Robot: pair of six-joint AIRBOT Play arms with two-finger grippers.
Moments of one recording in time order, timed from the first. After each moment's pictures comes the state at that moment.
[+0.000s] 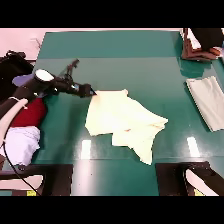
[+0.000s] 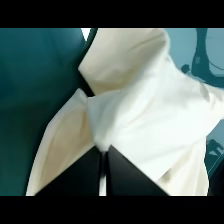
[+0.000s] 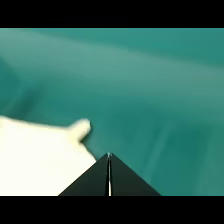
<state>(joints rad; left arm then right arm) -0.18 -1.42 1.18 0.63 -0.99 -1.12 -0.09 -0.92 1.64 -1.20 1.48 1.46</state>
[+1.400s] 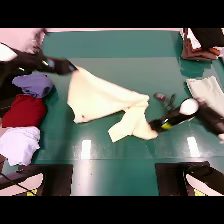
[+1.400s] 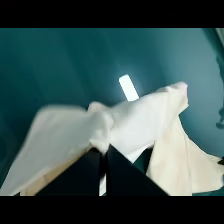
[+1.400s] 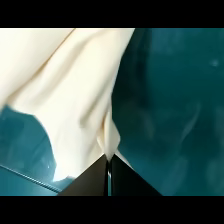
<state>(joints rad) -0.06 -1.23 1.44 0.80 -1.10 -1.21 0.27 -0.98 0.79 -1.33 1.27 1.64</state>
